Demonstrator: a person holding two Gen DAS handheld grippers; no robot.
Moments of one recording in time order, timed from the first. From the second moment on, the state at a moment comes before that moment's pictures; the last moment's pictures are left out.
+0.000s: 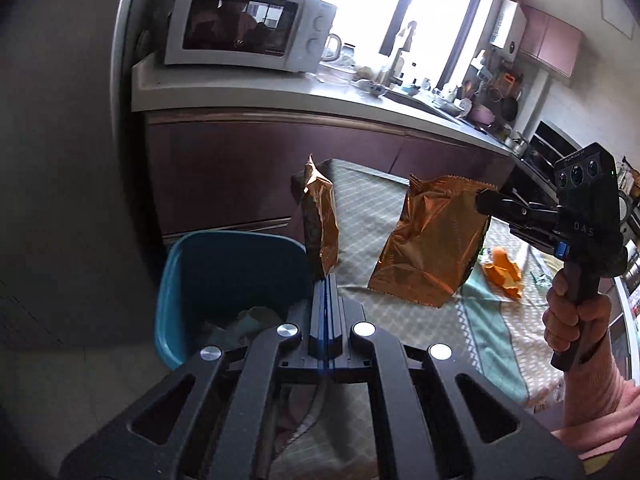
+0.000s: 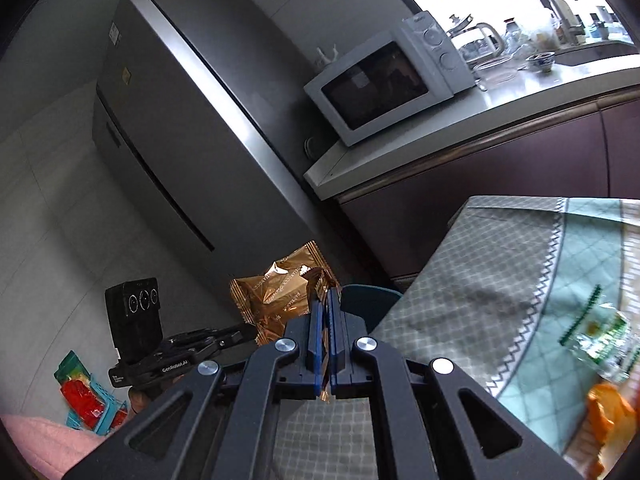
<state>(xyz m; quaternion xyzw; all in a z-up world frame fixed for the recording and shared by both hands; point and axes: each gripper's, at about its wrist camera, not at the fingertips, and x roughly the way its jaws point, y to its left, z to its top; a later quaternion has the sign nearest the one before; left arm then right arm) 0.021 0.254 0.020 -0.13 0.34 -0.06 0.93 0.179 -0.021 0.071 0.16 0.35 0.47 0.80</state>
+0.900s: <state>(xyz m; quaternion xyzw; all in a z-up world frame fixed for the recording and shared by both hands) 0.088 0.316 -0.122 -0.19 0.48 0.01 0.86 0.242 0.115 -0.037 0.11 0.50 0.39 0.76</state>
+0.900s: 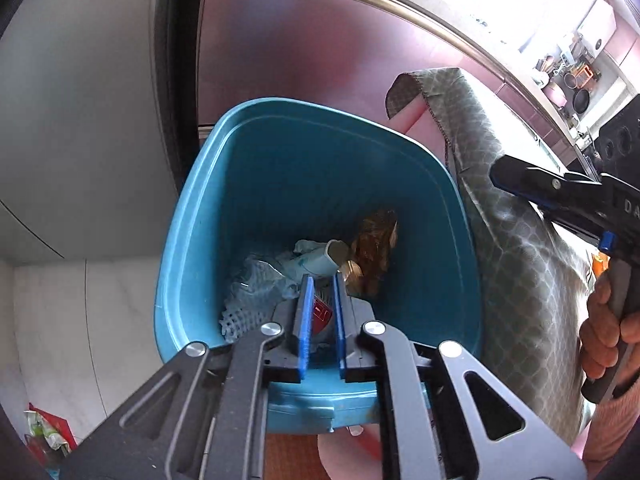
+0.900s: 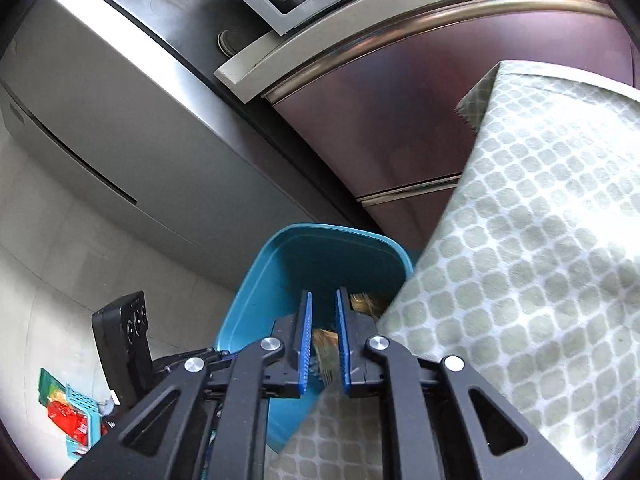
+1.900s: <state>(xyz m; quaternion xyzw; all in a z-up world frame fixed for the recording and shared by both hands) 0.057 0.116 -0.007 -0.08 0.36 -0.18 0.91 0.120 -0.120 0.044 0.08 0.38 0.30 0.87</state>
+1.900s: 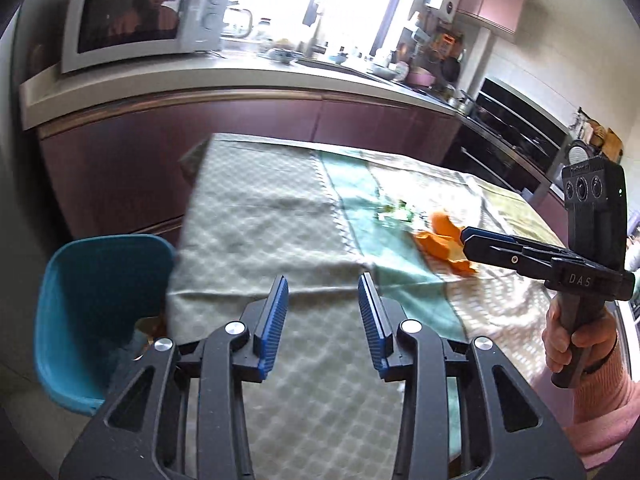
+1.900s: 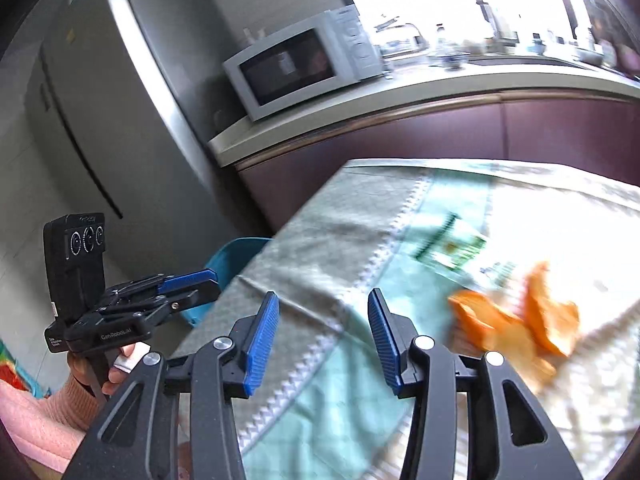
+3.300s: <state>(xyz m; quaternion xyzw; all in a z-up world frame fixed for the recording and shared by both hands) 0.162 -0.061 -0.057 -0.07 0.45 -0.25 0.86 0.179 -0.237 -0.006 0.11 0.42 0.17 0.89</state>
